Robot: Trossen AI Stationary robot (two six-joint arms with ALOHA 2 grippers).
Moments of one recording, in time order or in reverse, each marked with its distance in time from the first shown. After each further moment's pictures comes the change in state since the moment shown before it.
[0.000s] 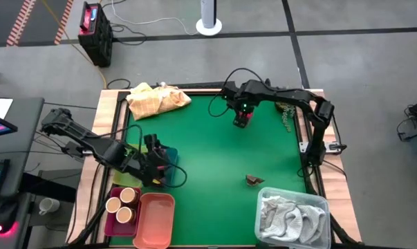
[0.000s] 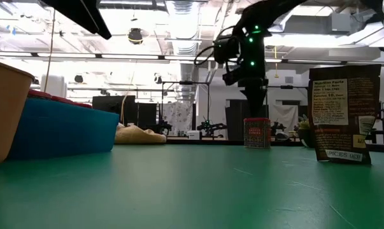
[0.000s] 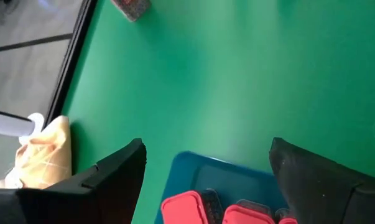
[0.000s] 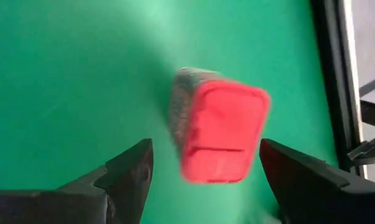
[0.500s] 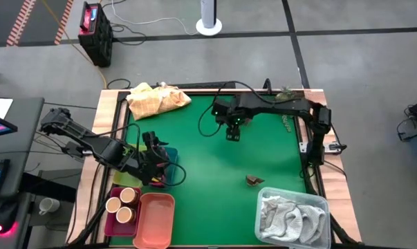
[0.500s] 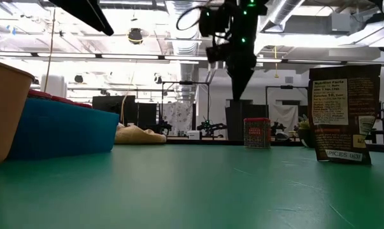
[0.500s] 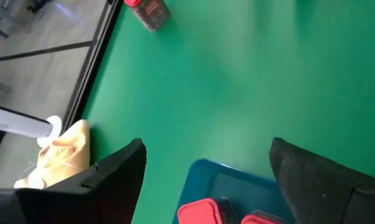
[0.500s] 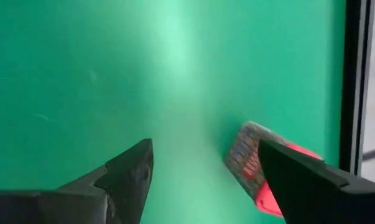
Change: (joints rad) left arm 0.000 -0.015 0.000 0.005 -0.074 -0.002; right arm 0.203 0.000 0.105 0.010 -0.015 -0.074
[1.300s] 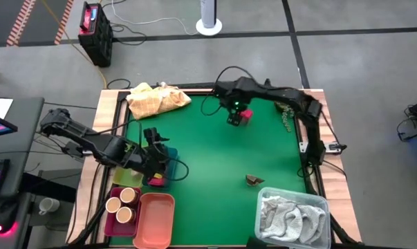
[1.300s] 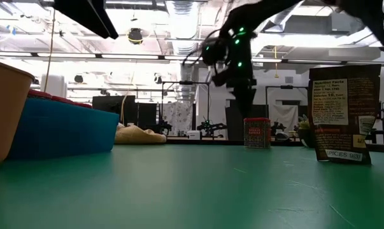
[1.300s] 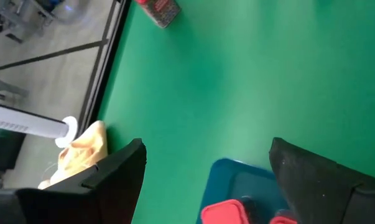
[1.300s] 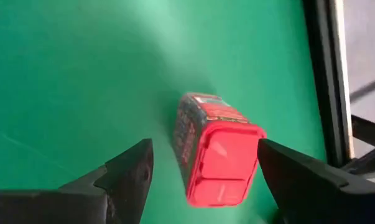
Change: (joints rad) left arm 0.067 0.000 0.000 0.000 0.003 0.106; right arm -0.201 0.138 0.099 -0.122 0.044 0.064
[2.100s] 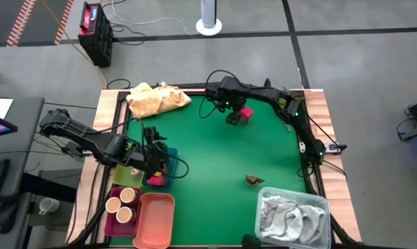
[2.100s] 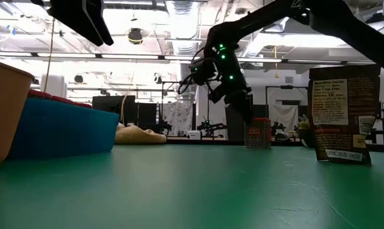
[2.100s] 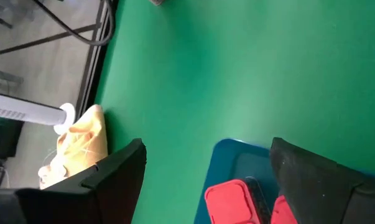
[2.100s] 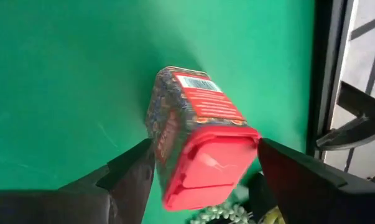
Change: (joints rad) left arm 0.024 0.000 0.000 -0.070 0.044 -0.013; right arm 0.001 0.265 0.285 -0.304 0.075 0.040
